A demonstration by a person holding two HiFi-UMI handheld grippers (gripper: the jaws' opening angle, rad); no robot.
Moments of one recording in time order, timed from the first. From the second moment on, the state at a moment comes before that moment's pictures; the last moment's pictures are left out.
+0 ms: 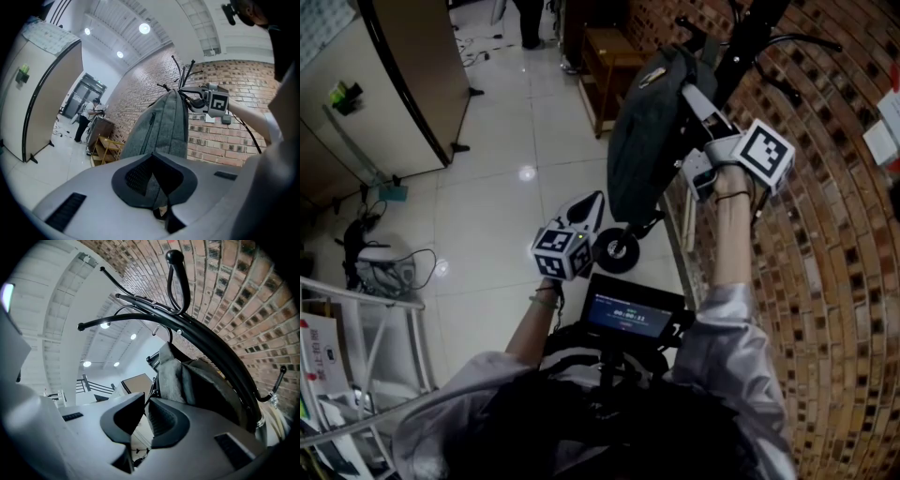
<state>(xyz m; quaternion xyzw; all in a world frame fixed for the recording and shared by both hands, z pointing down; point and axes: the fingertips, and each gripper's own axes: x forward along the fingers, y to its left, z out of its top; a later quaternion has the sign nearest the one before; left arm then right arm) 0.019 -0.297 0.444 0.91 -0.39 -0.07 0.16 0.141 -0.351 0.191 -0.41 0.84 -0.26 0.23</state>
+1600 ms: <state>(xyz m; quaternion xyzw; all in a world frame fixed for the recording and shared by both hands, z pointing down) 0.025 -0.279 0.444 0.91 -0.39 -0.06 0.15 0.159 -0.286 0.261 -0.46 0.82 -0.25 0.22</state>
